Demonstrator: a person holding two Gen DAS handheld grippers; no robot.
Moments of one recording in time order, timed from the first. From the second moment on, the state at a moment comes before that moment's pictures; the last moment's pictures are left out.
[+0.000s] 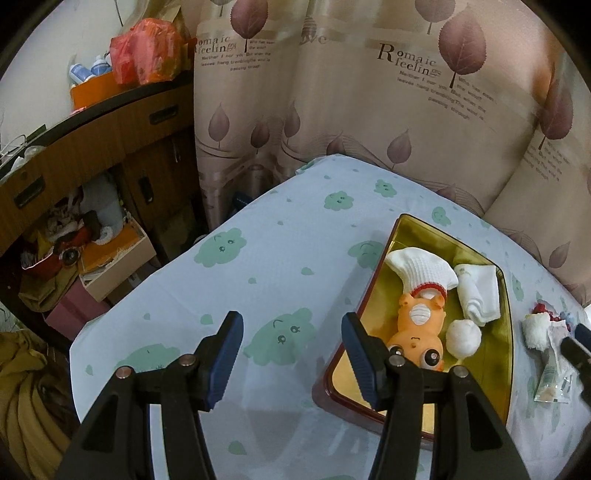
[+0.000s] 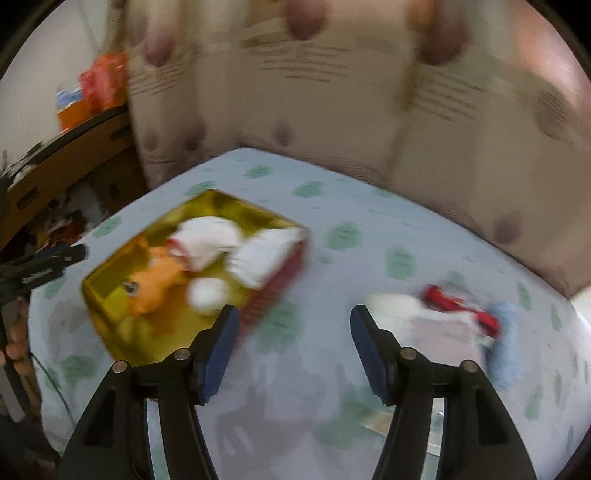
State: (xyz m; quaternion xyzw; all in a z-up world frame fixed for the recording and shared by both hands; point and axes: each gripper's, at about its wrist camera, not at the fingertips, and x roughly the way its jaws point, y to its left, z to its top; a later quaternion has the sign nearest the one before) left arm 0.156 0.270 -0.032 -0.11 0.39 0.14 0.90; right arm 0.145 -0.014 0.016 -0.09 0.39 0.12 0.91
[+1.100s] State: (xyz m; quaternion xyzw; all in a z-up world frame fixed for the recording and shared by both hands) left arm 0.148 0.209 -0.020 -0.02 0.35 0.05 0.94; right arm 0.223 -0.245 -0.066 0.00 0.46 -0.04 0.89
